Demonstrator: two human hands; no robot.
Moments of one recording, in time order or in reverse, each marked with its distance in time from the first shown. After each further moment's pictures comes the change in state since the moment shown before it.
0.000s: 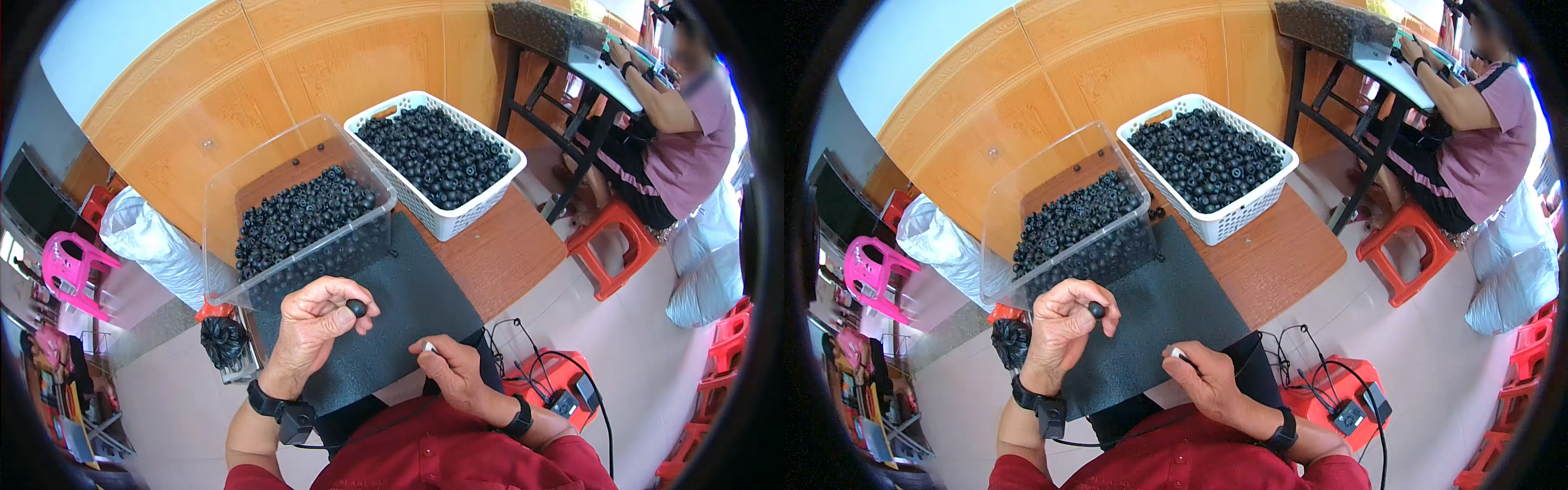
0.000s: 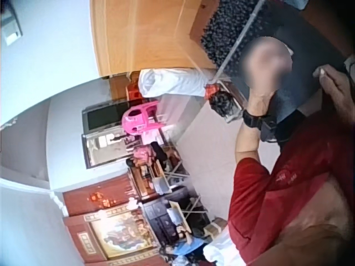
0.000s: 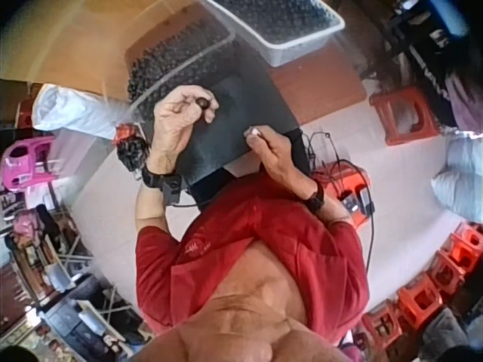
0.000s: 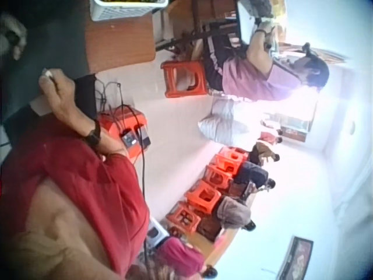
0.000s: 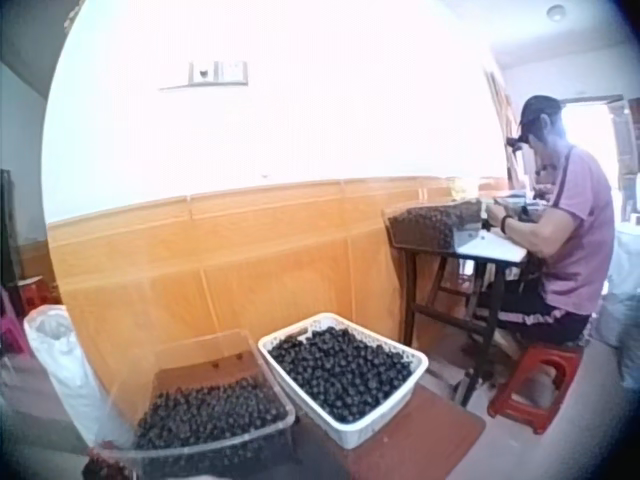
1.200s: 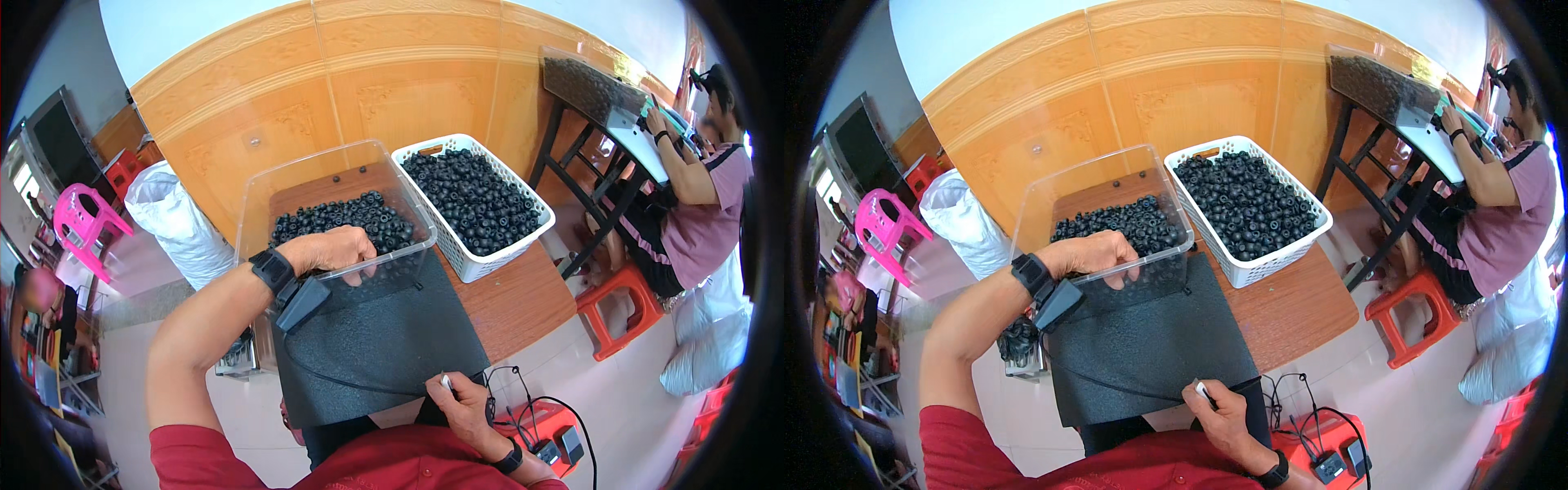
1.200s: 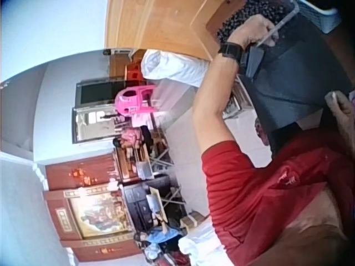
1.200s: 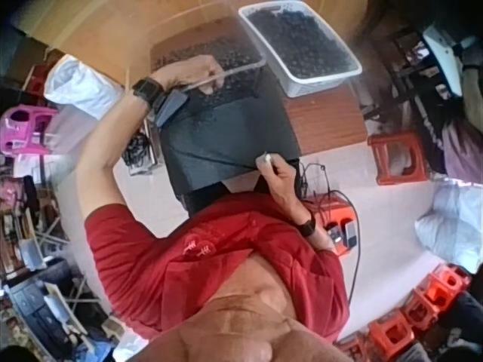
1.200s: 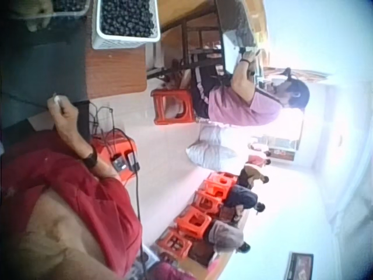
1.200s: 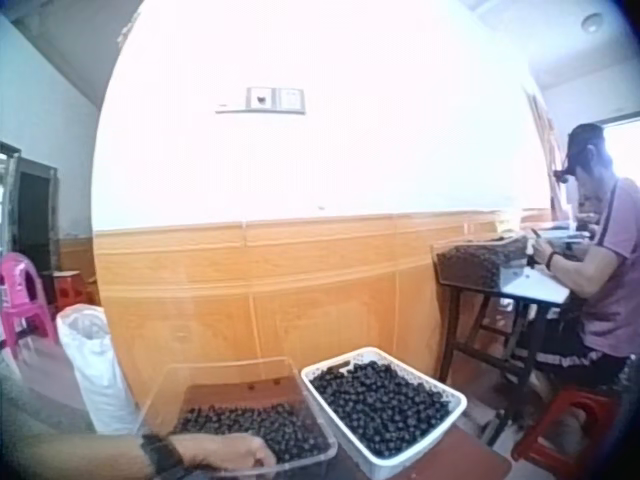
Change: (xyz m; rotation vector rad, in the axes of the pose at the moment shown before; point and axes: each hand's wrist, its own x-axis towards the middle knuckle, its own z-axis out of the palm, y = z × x) left_hand 0.139 0.035 -0.095 1.327 -0.573 -0.481; right_hand -0.009 0.006 -0.001 0.110 0.038 0.153
